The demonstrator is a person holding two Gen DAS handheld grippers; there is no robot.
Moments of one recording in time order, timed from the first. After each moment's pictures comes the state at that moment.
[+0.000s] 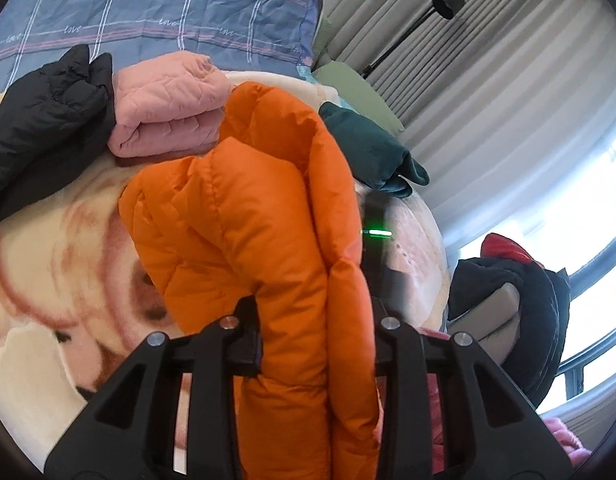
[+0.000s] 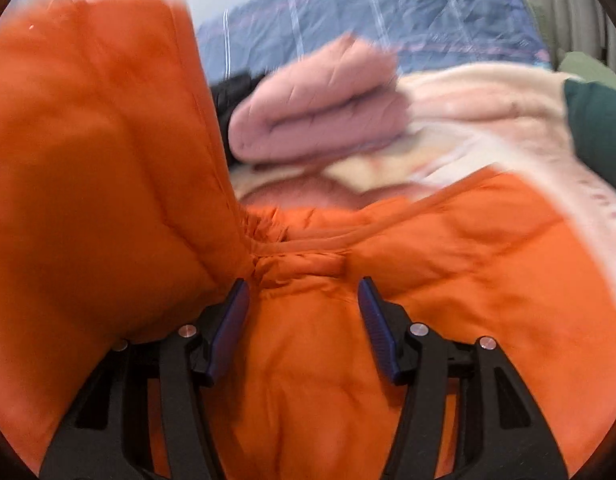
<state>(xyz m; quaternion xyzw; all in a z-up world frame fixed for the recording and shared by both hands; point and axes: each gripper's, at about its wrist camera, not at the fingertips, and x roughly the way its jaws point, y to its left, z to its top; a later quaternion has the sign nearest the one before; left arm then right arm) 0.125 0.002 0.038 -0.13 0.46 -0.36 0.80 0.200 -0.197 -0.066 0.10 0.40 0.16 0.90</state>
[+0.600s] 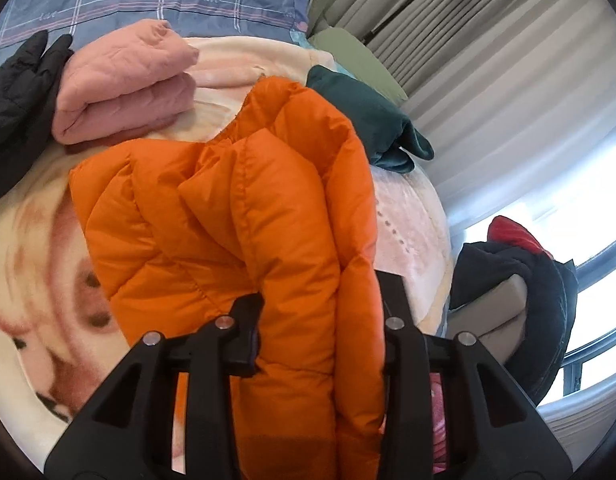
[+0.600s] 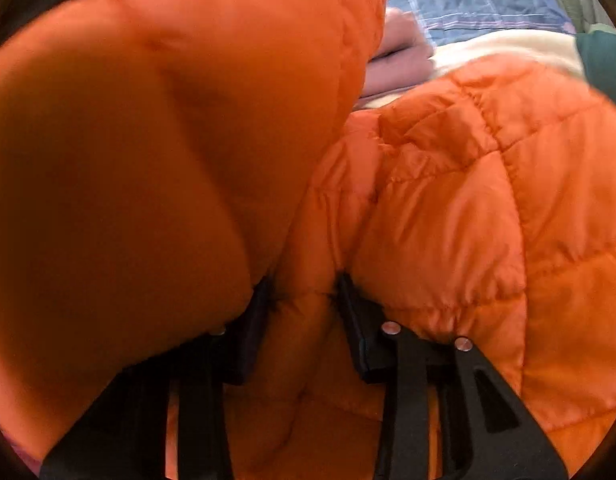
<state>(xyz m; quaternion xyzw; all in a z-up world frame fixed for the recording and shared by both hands) 0.138 -0.083 0.023 -0.10 0.51 -0.36 0.78 0.118 -0.206 -0.101 0.12 0.42 0.24 0.87</state>
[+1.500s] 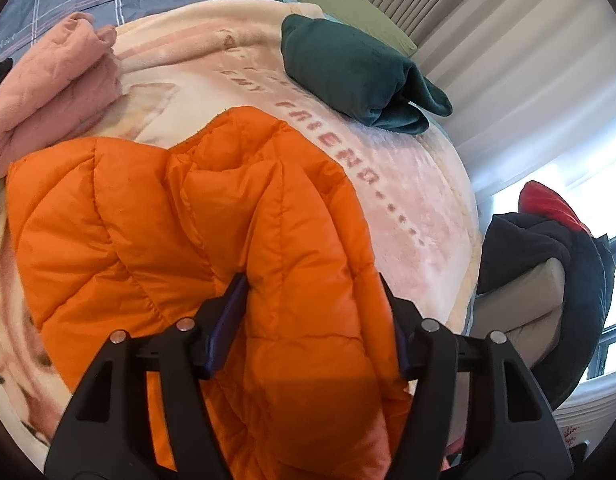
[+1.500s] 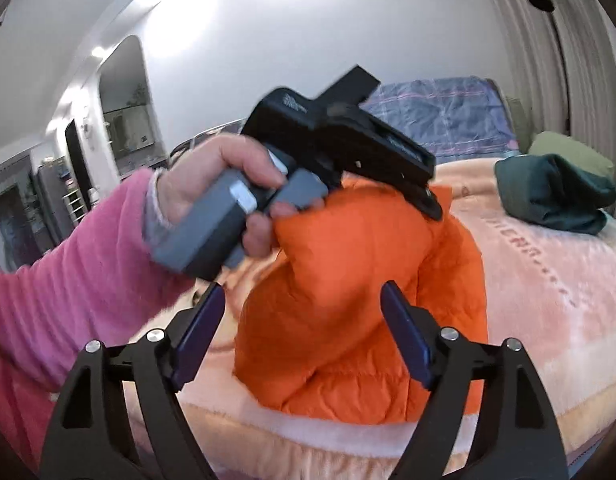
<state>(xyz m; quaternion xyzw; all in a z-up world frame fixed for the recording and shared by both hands) 0.158 -0.206 -0.010 -0.02 0.55 -0.35 0.76 -0.054 -0.222 -0.016 0.07 0.23 0.15 0.96</state>
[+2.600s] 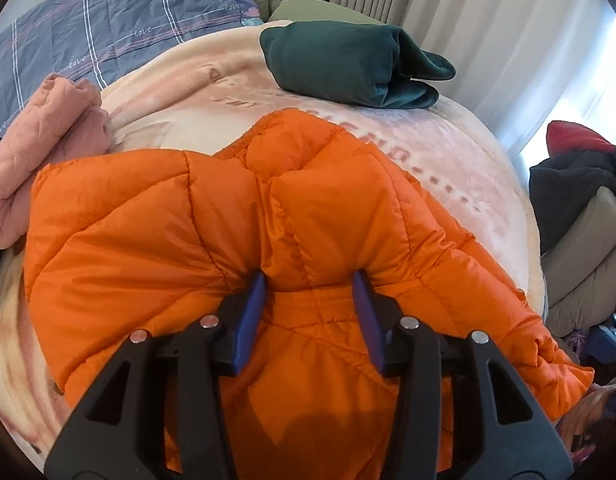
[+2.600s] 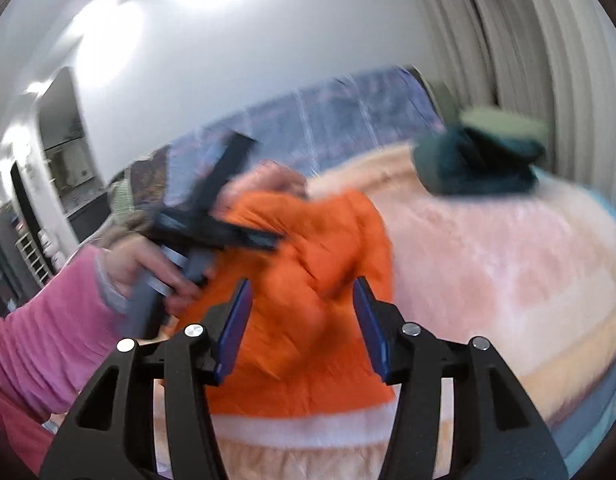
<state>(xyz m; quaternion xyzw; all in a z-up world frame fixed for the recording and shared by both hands) 0.152 -0.214 -0.055 0.11 0.46 -0.38 0.80 -0.058 -0.288 -0.026 0.10 0.21 0.08 0.97</state>
